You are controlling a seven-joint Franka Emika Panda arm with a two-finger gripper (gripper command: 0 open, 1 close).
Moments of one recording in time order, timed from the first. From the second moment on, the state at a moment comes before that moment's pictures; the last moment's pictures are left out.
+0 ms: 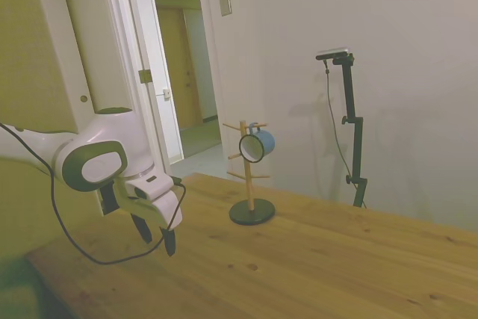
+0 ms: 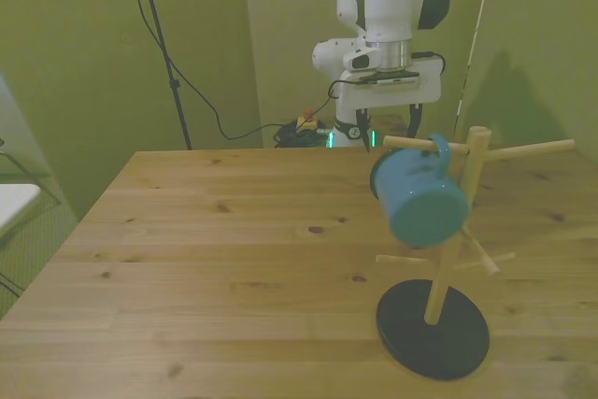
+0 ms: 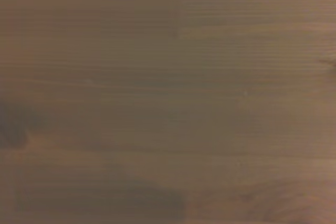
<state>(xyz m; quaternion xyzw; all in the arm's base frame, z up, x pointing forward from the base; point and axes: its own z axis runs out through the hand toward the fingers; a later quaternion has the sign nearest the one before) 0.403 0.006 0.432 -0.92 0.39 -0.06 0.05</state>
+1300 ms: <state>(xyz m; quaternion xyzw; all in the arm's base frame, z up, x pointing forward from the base) 0.448 -0.052 0.486 -0.87 0.35 -0.31 0.14</state>
